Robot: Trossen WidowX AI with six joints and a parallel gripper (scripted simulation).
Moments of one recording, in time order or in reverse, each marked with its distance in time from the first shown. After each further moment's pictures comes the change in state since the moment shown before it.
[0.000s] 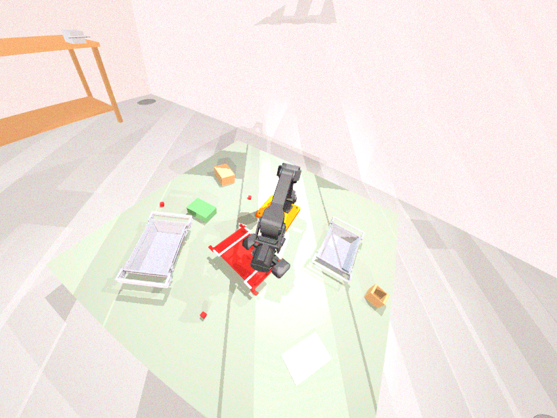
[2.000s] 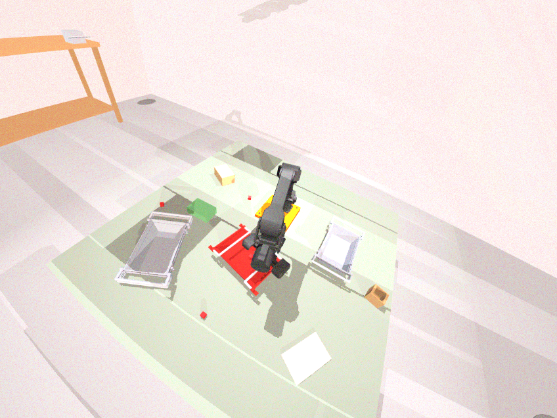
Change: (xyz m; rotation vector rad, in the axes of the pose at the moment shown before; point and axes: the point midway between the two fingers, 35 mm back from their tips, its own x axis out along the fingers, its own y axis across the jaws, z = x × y) arm 0.000 0.000 0.000 0.000 0.000 0.000
